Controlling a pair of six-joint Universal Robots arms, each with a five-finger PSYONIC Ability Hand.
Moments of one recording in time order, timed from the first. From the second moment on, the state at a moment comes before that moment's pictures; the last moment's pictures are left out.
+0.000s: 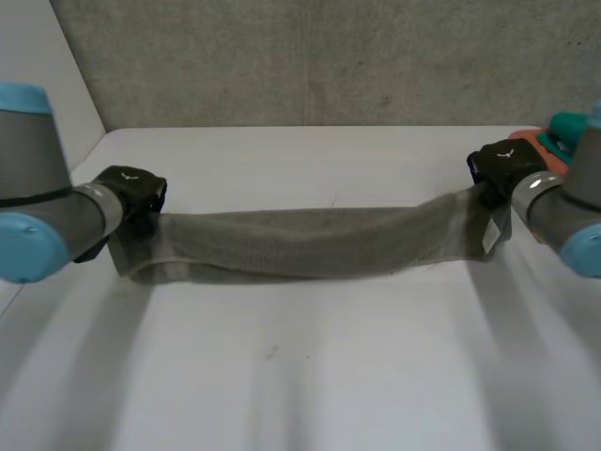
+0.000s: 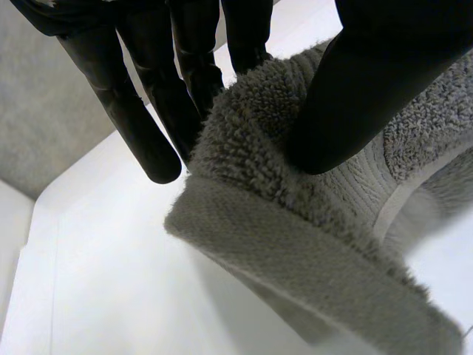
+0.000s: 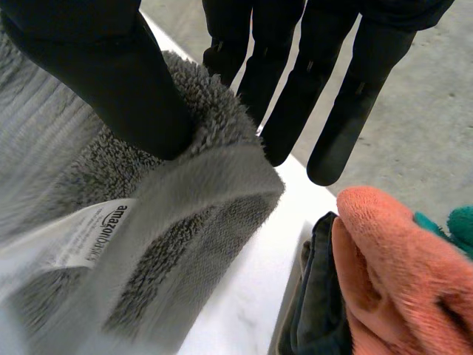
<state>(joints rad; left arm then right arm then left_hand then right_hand) 4.48 -2.21 -1.07 2.82 -1.53 3.58 1.74 -0.81 0.98 0.08 1.42 2.64 1.16 1.20 1.19 1.20 0.98 1.12 1.18 1.19 1.20 1.00</state>
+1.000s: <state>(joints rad) 4.54 -2.34 -1.11 3.08 -1.40 3.77 1.74 -0.71 1.08 -0.01 1.26 2.54 0.26 0.26 0.25 0.26 0.08 0.83 0.83 0.83 0.83 0.64</state>
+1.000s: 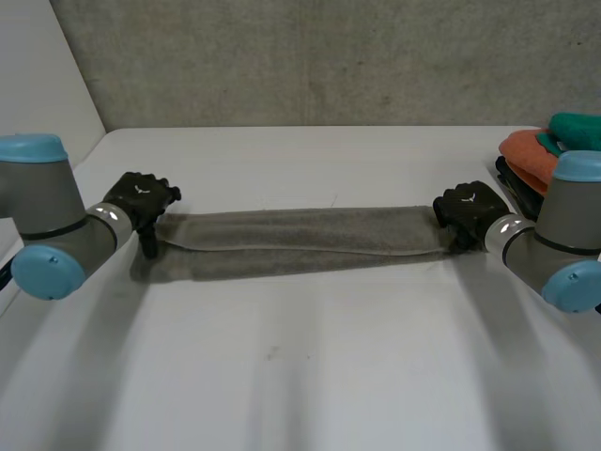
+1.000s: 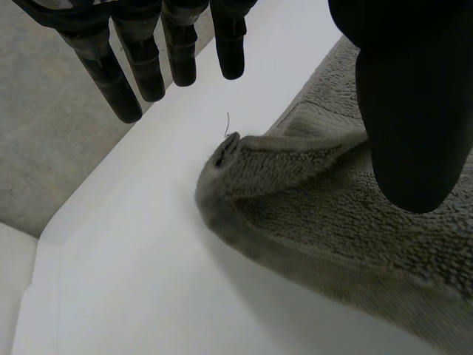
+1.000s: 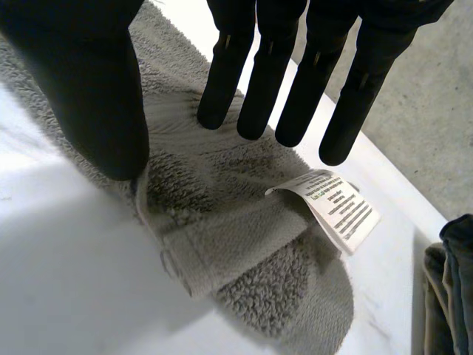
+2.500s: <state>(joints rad) 4.54 -2.01 -1.24 3.37 -1.19 3.42 1.82 -0.85 0.91 -0.27 1.21 2.86 1.14 1.20 1.19 1.20 1.00 0.50 0.49 0.50 0.50 0.30</state>
